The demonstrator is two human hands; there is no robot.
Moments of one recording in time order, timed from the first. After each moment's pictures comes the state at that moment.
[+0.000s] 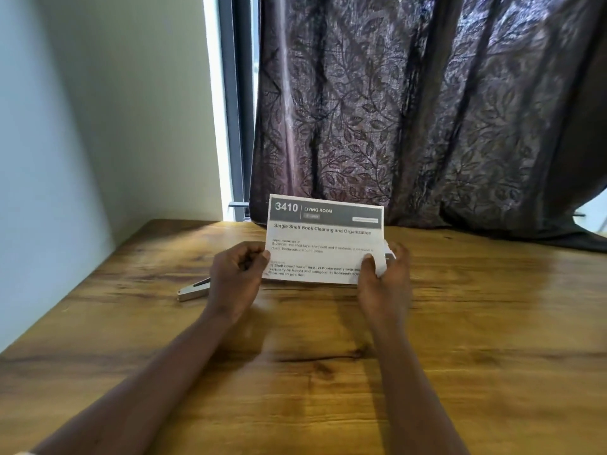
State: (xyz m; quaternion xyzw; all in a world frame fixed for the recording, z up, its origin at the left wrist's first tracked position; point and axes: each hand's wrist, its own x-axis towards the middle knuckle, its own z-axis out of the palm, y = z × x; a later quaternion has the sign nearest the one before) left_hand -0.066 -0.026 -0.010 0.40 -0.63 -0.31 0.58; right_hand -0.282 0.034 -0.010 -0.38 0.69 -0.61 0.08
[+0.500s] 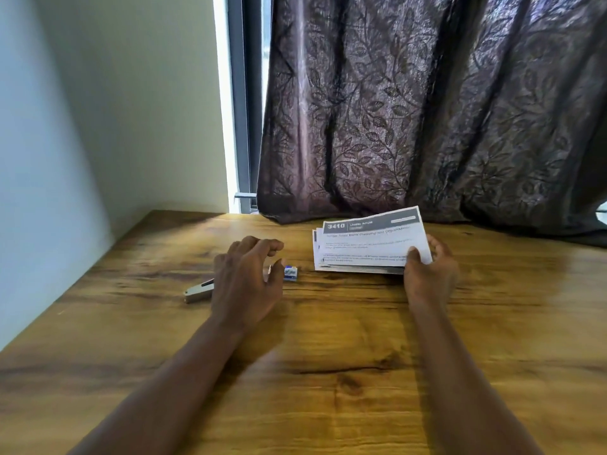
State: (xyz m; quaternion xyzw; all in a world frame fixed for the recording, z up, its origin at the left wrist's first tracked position) left_hand -0.055 -0.036 -0.017 0.50 -0.76 0.00 0.43; right_hand -0.335 -0.017 -0.019 -0.30 0.70 -0.65 0.03
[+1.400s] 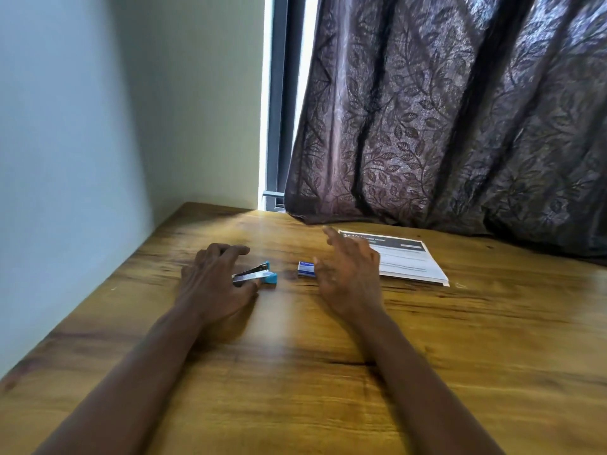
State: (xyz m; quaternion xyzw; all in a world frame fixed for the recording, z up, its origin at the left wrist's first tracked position) left_hand 0.046 -0.031 -0.012 0.61 -0.75 -0.08 0.24; right_hand -0.197 -0.017 -0.016 -0.70 0.63 -0.32 -0.11
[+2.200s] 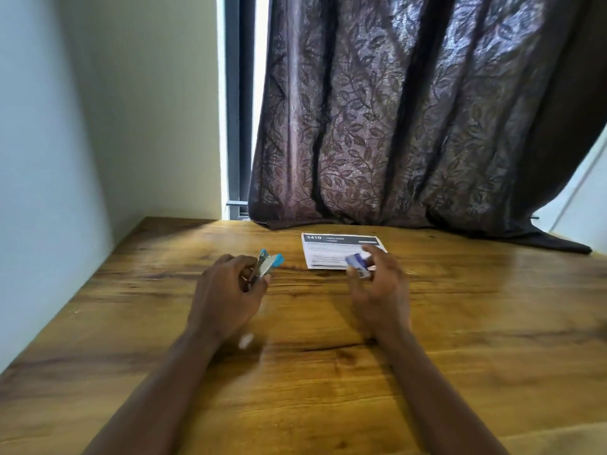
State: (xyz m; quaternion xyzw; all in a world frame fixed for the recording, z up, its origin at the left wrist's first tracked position) left_hand -0.003 -0.002 -0.008 0.49 -0.75 -0.11 0.43; right_hand -0.259 0.054 -0.014 -0.55 0.69 -0.45 -0.12
